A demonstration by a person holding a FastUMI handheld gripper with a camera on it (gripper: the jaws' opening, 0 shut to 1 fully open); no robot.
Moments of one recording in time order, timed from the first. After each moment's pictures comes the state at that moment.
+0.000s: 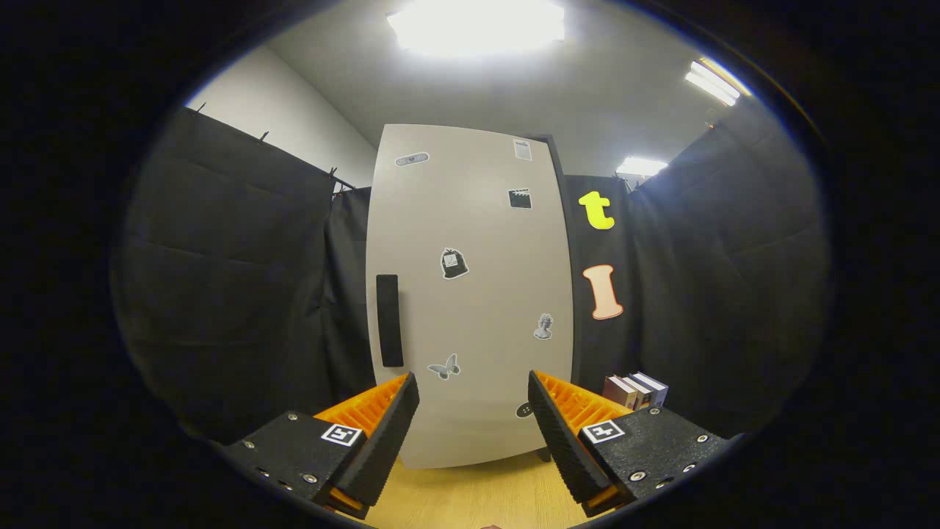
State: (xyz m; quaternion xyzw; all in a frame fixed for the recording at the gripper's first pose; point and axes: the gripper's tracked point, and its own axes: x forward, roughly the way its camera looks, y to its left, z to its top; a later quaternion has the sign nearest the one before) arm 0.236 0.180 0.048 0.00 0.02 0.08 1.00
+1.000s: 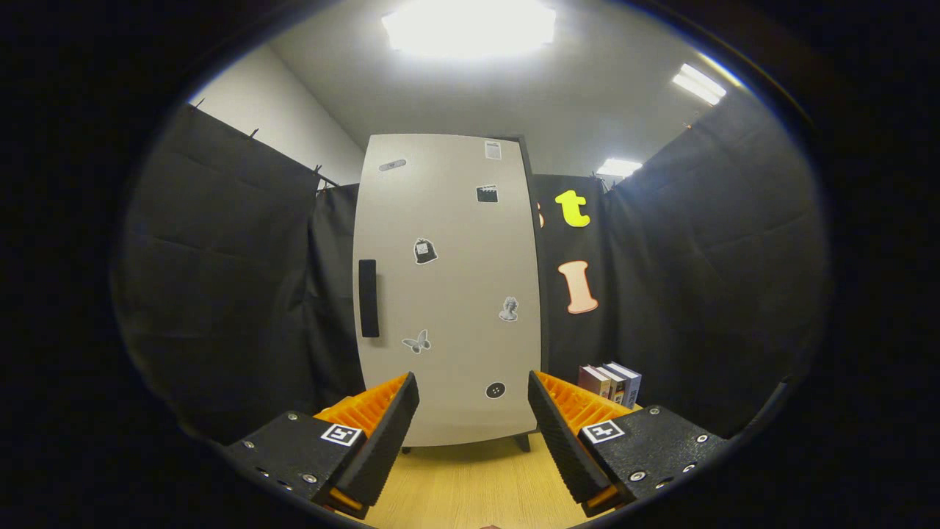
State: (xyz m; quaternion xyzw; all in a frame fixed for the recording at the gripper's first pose) arm 0.215 0.153 0.020 0.00 0.02 0.05 1.00
